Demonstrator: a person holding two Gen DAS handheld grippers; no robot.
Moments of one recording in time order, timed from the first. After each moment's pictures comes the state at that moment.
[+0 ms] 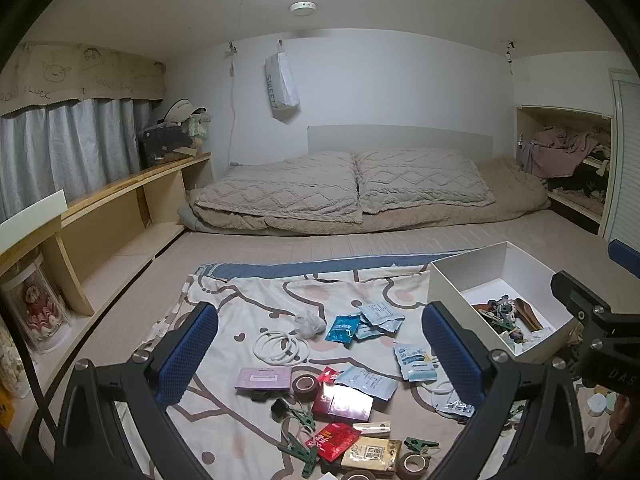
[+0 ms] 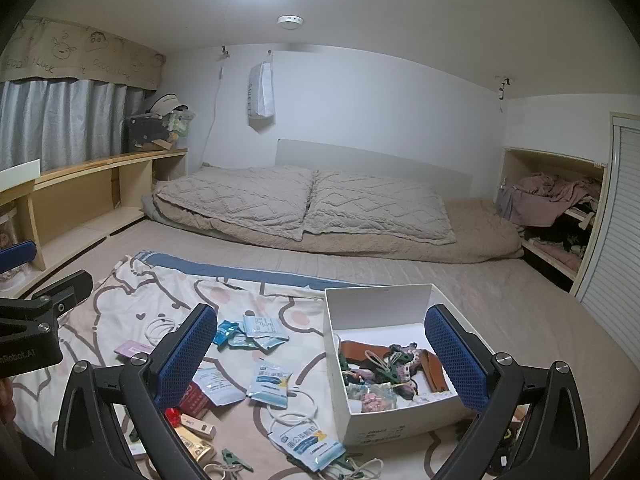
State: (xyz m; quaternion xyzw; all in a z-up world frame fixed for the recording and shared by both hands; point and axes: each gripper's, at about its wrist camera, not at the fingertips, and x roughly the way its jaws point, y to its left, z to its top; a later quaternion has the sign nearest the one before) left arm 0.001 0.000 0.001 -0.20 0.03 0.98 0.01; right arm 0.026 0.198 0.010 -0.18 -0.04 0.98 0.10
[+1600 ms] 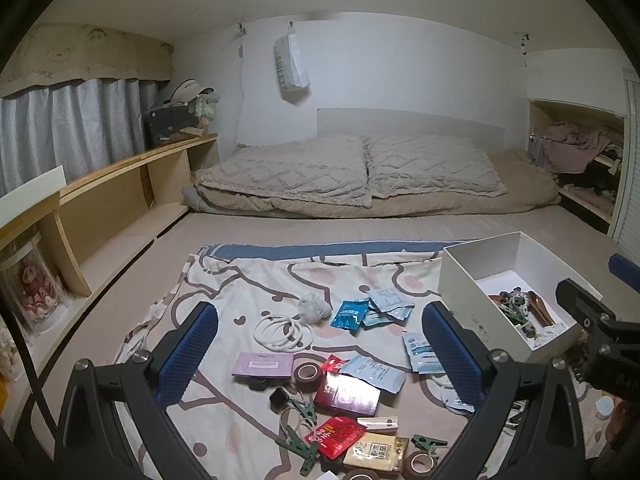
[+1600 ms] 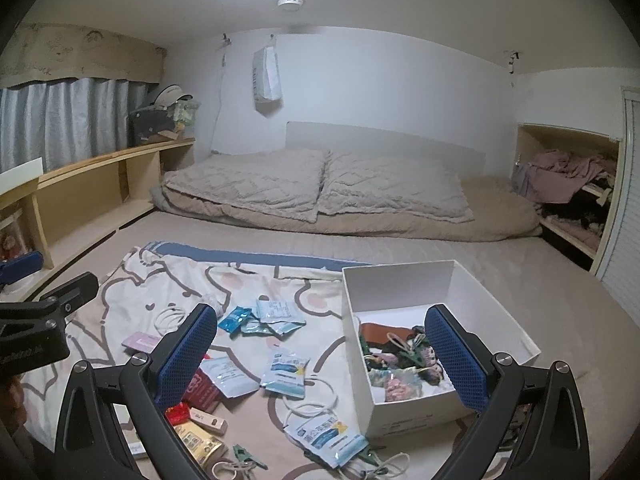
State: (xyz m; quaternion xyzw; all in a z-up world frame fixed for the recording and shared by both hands) left arm -0.018 -0.004 -0.026 -0.23 0.02 0.97 0.00; right arm 0.006 0.204 -0.017 -0.21 -0.01 0.98 0.07
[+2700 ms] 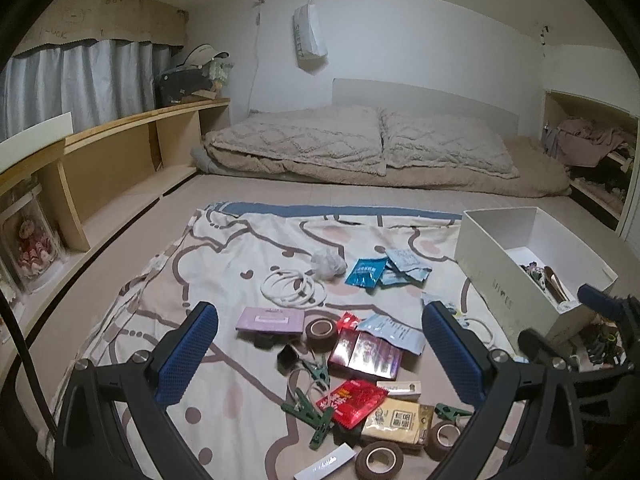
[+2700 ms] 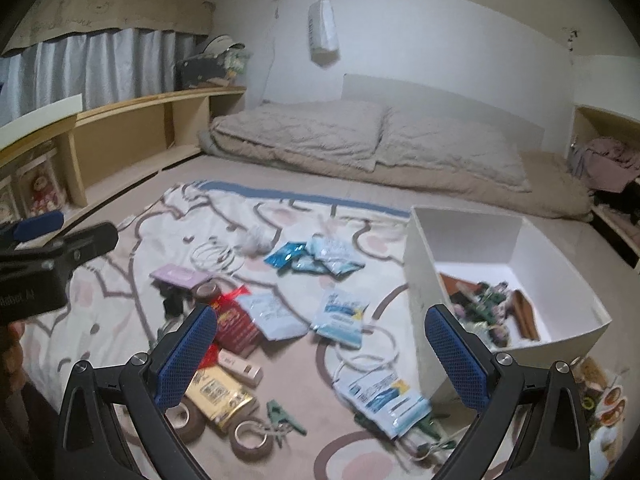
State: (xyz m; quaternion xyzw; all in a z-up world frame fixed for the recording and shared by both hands) left arm -0.015 -0.029 -0.086 -0.27 0.00 0.96 0.00; right arm -0.010 0.171 -0.100 -0.28 -0.03 0.96 -0.02
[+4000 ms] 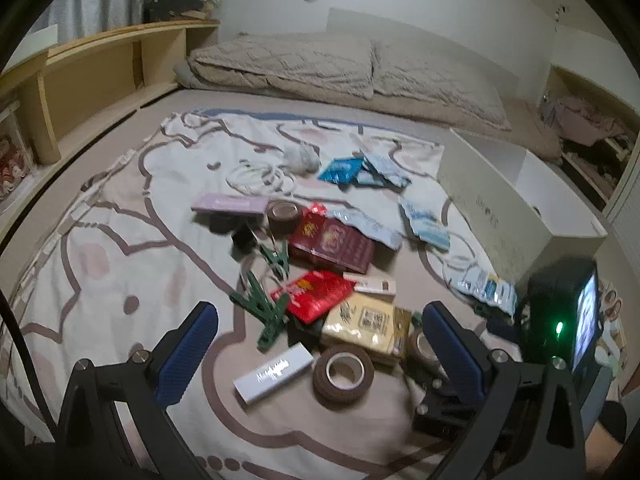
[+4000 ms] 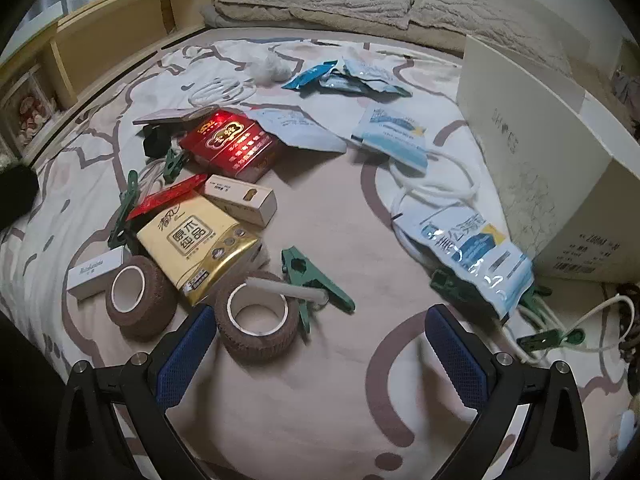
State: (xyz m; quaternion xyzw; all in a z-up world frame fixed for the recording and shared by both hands) left arm 0.006 -0.010 -0.165 -0.39 -0.04 0.92 0.05; right arm -0.024 0.157 -0.233 -0.48 -0.03 0.87 -0.05
